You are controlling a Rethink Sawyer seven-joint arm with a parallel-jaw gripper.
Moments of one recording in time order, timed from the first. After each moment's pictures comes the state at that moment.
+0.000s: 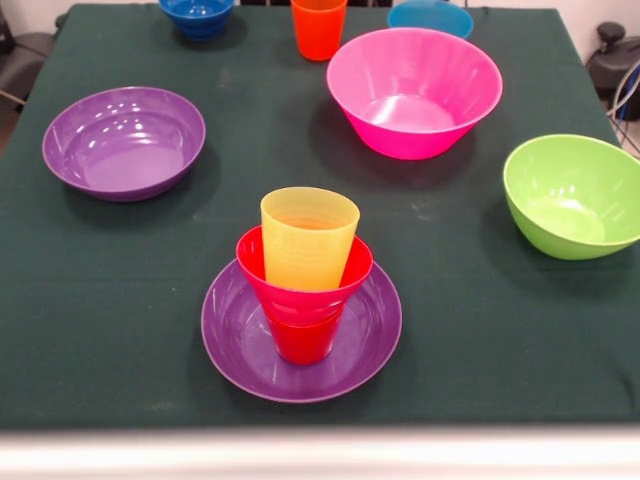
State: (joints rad) arm -0.44 -0.83 0.04 2.03 -0.57 0.34 1.58
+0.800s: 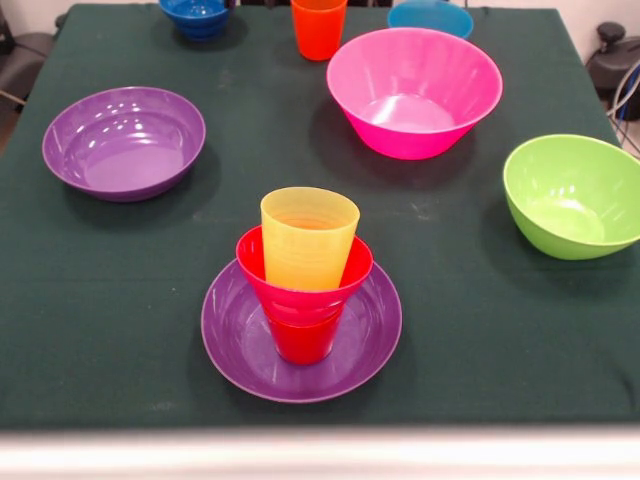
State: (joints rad) arm -0.41 -0.71 -0.03 2.03 -0.72 0.18 1.58
